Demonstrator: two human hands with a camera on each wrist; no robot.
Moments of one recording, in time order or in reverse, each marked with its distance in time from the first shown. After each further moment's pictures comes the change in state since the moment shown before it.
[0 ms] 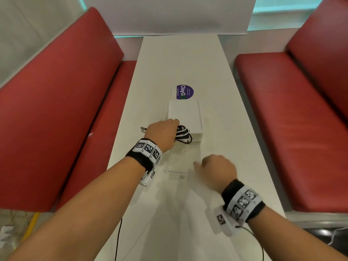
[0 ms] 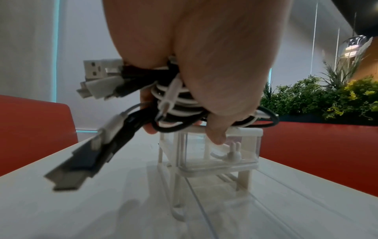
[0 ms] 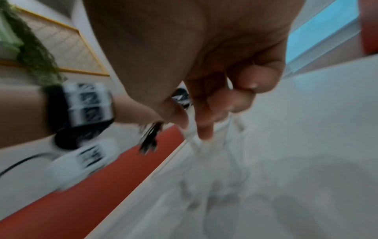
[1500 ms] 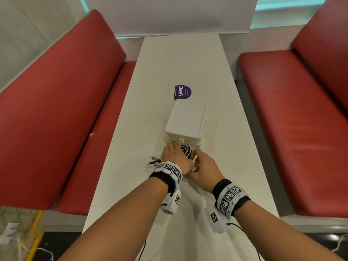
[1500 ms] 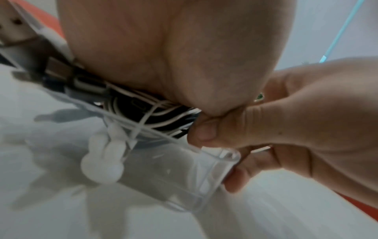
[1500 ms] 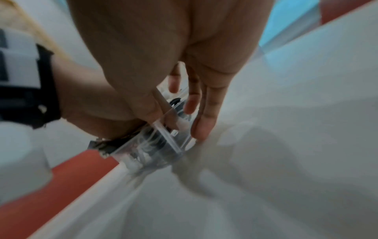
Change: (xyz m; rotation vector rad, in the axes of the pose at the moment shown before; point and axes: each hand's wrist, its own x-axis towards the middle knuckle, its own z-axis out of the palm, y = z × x) left_hand -0.008 0.092 0.087 -0.213 -0.204 -0.511; right_hand 0.027 0.029 0.032 0.563 -0.046 -0.214
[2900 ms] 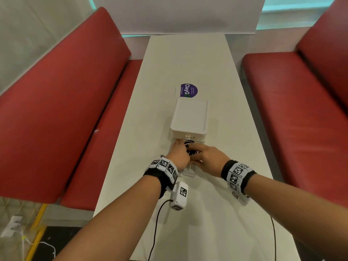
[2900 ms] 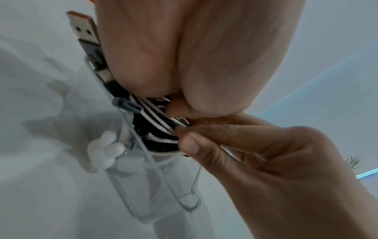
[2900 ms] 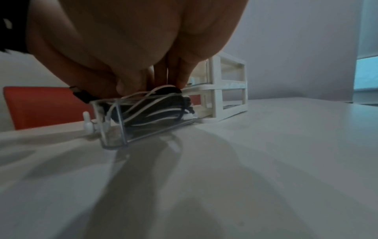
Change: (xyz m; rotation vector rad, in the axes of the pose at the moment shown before) left_hand -0.008 -0.027 -0.039 -0.525 -0.259 0.075; right_hand 0.032 0.003 -0.015 -0.474 -0.092 -0.717
